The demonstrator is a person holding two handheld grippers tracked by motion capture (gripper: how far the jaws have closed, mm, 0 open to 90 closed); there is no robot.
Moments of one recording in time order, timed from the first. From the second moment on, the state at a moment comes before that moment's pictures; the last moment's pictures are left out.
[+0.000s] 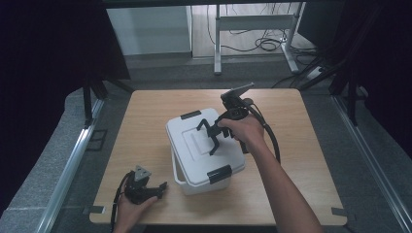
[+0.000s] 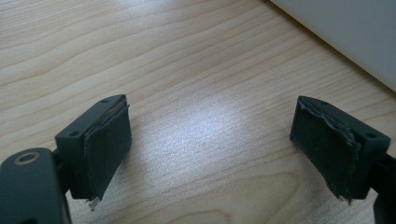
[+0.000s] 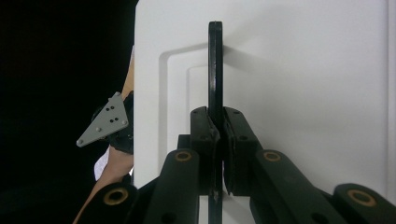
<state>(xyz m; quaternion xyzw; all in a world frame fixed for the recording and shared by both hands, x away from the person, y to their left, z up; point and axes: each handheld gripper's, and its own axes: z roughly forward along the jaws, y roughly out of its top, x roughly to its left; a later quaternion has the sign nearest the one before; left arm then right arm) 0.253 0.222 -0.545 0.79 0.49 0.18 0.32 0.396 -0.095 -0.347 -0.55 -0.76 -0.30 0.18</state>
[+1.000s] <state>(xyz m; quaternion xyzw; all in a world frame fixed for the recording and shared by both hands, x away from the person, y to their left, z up) 0.253 0.222 -0.545 0.79 0.49 0.18 0.32 0.391 -0.081 -0.354 -0.58 -0.73 -0.30 0.19</state>
